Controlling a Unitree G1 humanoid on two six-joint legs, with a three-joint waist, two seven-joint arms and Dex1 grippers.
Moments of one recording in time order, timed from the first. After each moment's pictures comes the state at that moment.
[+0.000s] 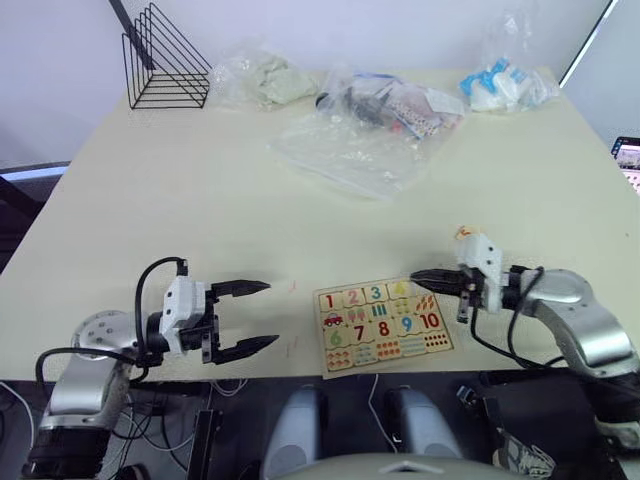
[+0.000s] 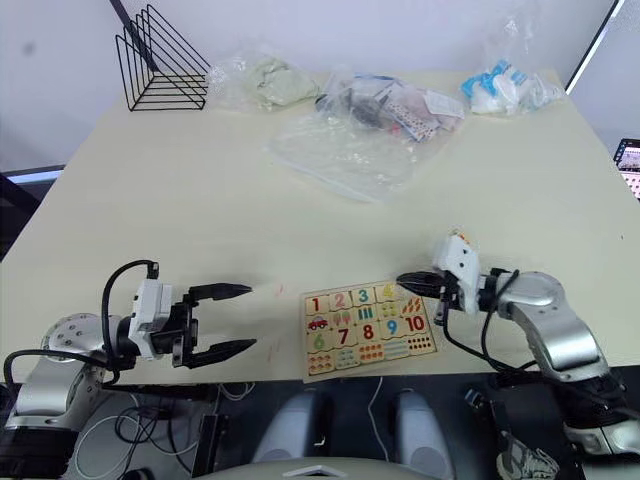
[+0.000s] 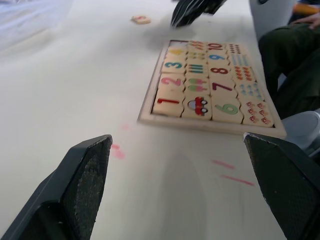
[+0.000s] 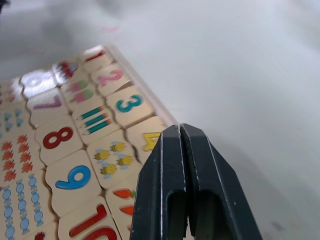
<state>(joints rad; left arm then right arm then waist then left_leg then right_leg) 0.10 0.75 0.17 -0.07 -0.50 -0.01 -1.31 -0.13 -0.63 -0.01 -0.22 0.36 0.32 1.00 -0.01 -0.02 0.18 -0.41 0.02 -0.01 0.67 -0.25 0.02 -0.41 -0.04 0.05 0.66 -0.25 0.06</state>
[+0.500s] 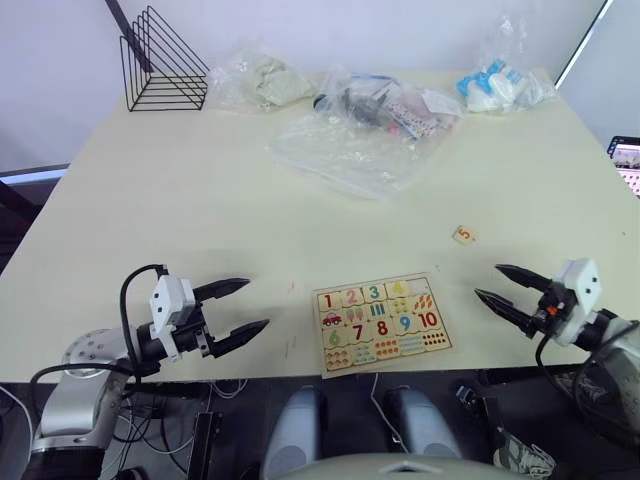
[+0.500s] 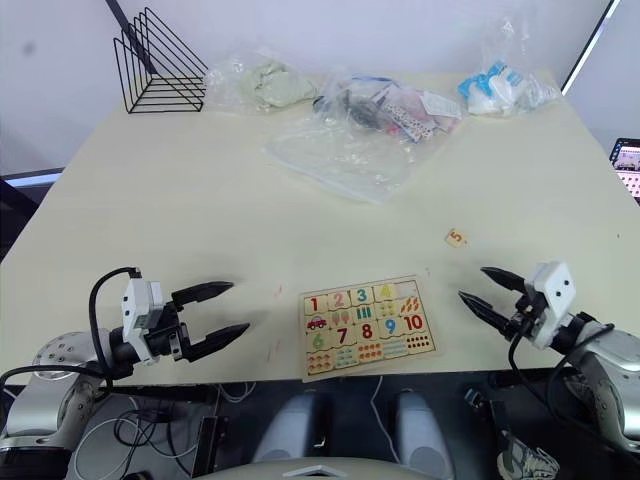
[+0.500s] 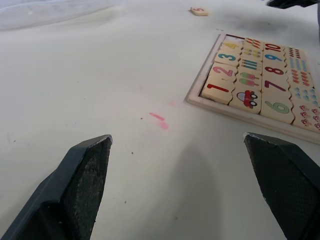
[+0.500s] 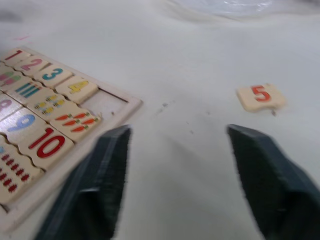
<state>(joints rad) 0.16 0.71 0.23 -0.08 -0.51 0.04 -1.16 0.18 -0.61 -0.32 -0.18 0.47 0.18 0.95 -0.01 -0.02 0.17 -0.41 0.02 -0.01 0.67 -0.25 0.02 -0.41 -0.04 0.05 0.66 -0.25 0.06</state>
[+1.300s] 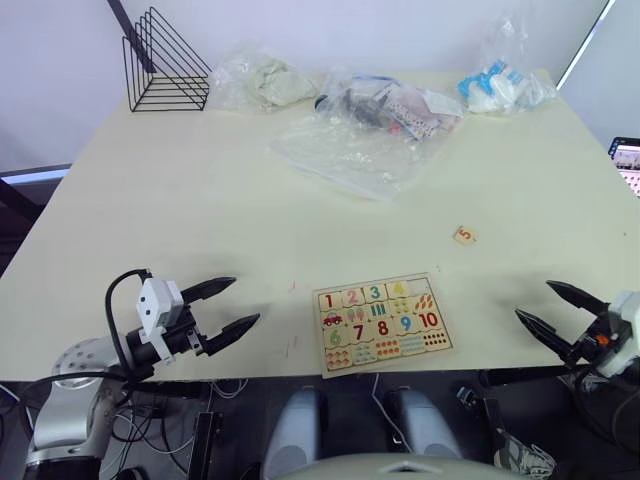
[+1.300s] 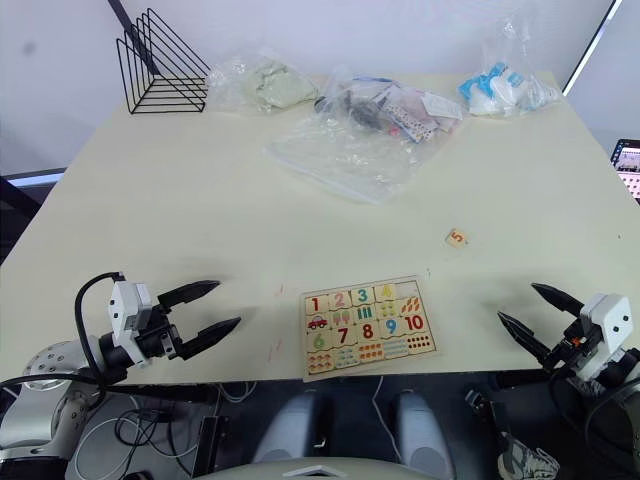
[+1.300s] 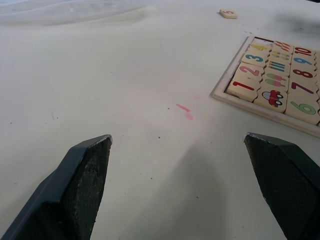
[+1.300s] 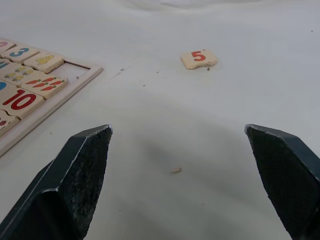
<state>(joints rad) 0.20 0.68 0.29 -0.08 -0.51 0.04 -1.12 0.29 -0.60 -0.45 -0.06 0.52 -0.01 1.02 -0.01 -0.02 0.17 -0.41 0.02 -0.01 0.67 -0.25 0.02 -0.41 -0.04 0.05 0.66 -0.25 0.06</state>
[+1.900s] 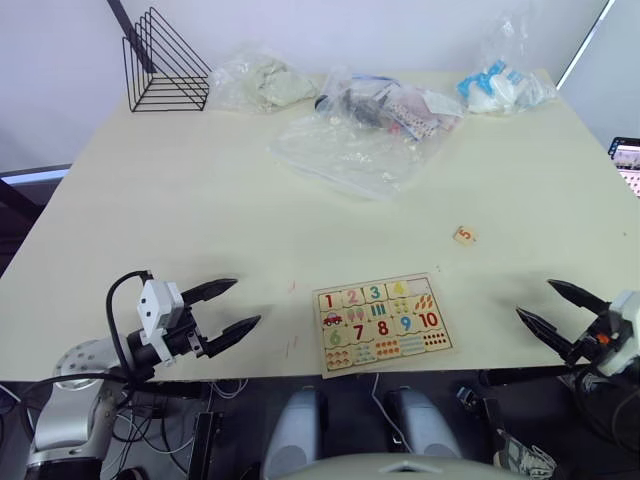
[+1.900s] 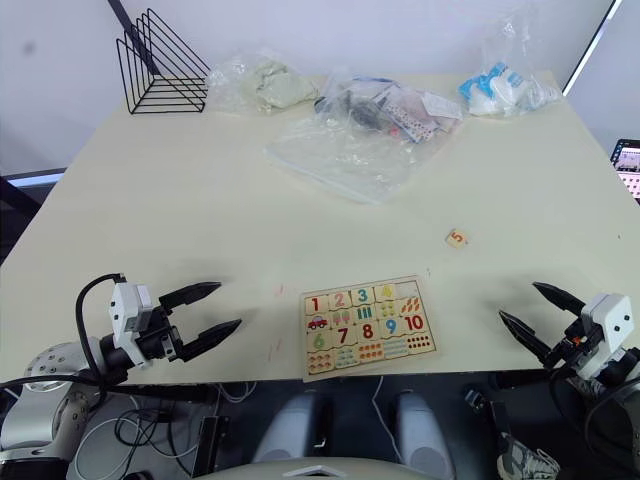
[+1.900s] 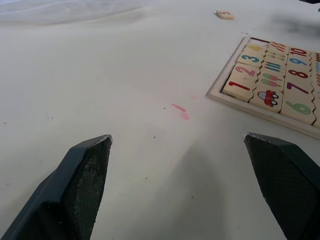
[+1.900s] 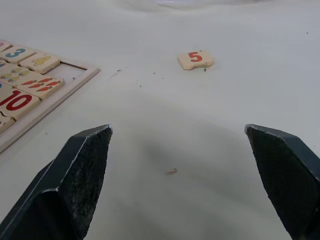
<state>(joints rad) 0.20 0.67 0.29 -0.08 -0.52 0.04 -1.13 0.28 -0.60 -0.45 -0.04 0.52 -0.01 1.02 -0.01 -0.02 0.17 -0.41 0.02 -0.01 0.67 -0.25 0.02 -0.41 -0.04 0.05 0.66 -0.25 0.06</state>
